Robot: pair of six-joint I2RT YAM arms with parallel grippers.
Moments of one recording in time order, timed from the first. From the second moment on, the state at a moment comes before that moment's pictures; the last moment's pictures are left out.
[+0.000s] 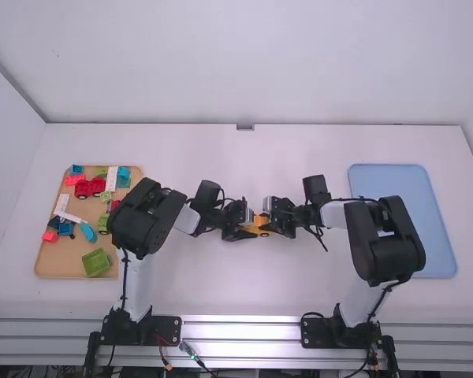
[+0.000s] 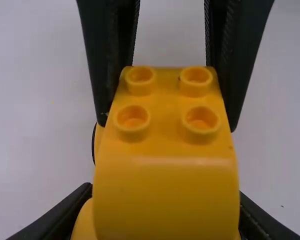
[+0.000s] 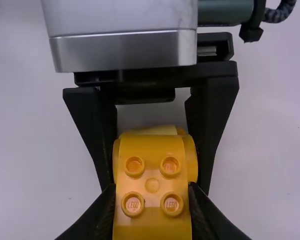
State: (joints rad) left arm -0.38 2.12 0.81 0.50 0.93 0.79; right arm 0.20 1.87 0.76 -0.08 -0.98 -1.15
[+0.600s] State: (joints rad) left arm -0.38 2.12 0.81 0.49 0.93 0.78; right arm 0.25 1.87 0.78 -0.08 -0.90 -1.11
